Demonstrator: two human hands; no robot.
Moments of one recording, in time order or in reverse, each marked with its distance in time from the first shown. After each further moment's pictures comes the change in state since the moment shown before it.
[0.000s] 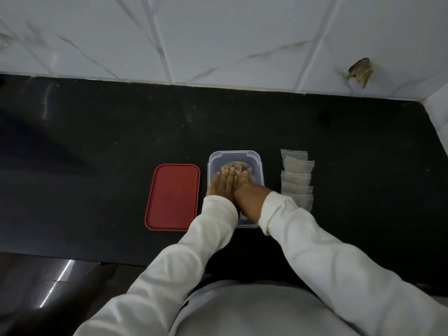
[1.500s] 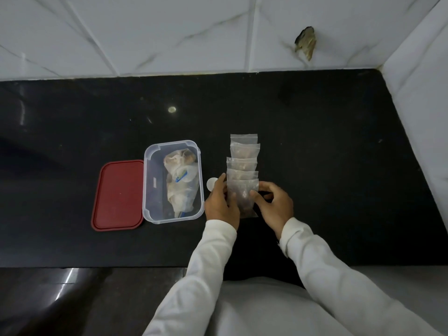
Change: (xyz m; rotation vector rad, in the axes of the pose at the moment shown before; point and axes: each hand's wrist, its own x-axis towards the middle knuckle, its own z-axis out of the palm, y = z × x) left_hand 0.023 0.155 0.018 -1.460 0.600 -0.288; right_hand -0.063 0.156 0.119 1.245 0.668 0.358
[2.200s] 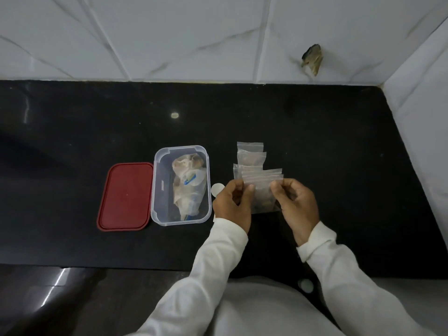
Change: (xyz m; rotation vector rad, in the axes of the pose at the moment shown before) left_hand -0.010 0.040 -0.017 -0.326 -0.052 -0.010; right_hand -0.021 -0.056 -0.039 0.271 -0.001 0.019
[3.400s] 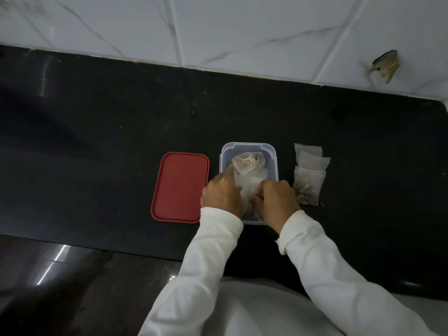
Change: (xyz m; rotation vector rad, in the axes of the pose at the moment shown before) left_hand 0.049 -0.005 -0.160 0.862 0.107 0.164; right_hand -0.011 -0.032 0.175 -1.109 -0.266 -0.240
